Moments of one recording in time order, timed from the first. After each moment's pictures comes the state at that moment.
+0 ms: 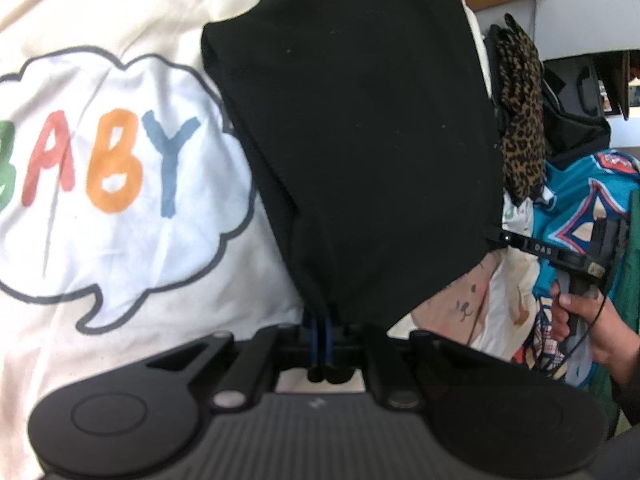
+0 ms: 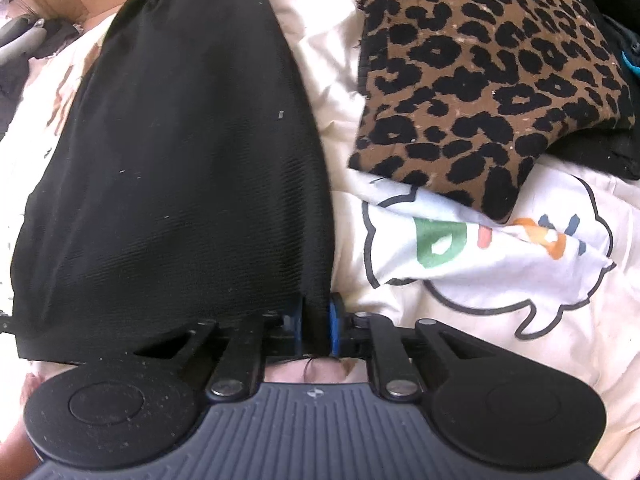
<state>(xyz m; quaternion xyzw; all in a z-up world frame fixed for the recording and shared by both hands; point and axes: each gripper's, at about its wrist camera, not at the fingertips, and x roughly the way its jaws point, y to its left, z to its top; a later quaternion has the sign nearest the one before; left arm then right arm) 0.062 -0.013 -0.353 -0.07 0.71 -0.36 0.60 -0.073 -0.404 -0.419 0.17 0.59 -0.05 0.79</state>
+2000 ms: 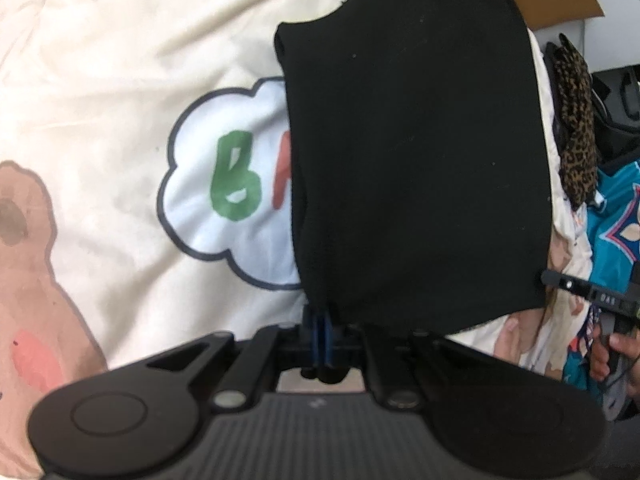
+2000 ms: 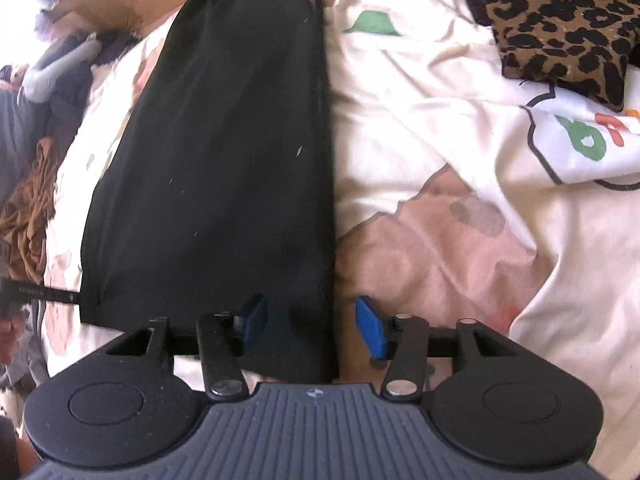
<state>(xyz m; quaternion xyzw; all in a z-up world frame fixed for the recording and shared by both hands) 0.109 0.066 -0.356 -0.01 0.72 -0.30 0.62 -0.097 -0.330 -0.416 0.28 0.57 0.01 0.78</state>
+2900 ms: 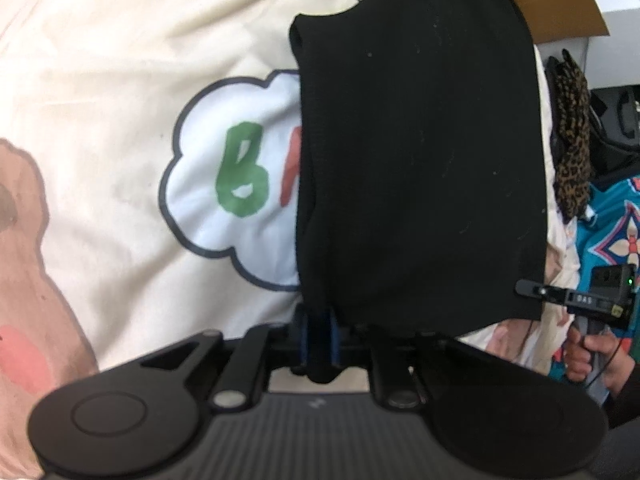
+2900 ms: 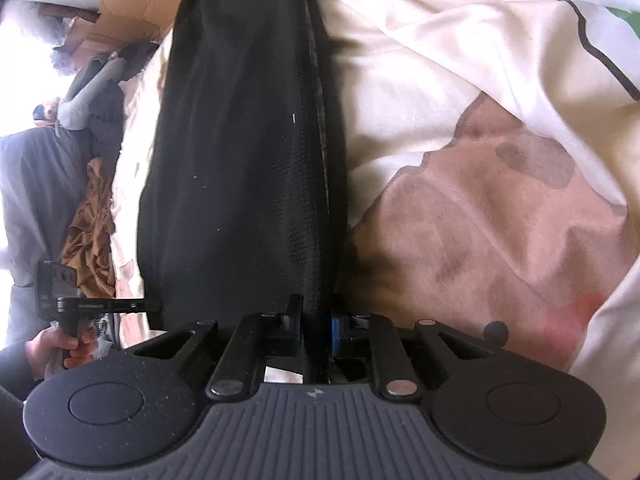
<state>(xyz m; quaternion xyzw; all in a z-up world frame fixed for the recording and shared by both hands) 0.110 0.077 -0.364 -0.05 0.72 -0.30 0.62 -0.091 -0.342 -0.461 0.41 0.57 0.09 0.71</state>
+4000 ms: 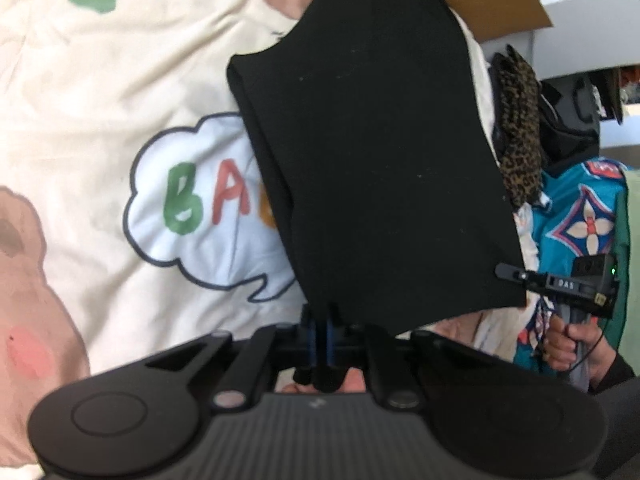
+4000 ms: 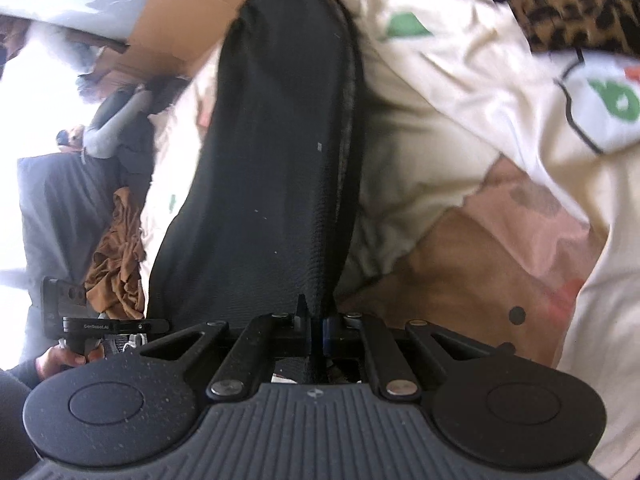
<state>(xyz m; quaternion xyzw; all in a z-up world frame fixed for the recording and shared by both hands) 0.114 0.077 -0.300 -0.06 0.70 -0.35 0.61 -0.100 -0.346 -0.382 0.42 0.52 0.07 0.74</state>
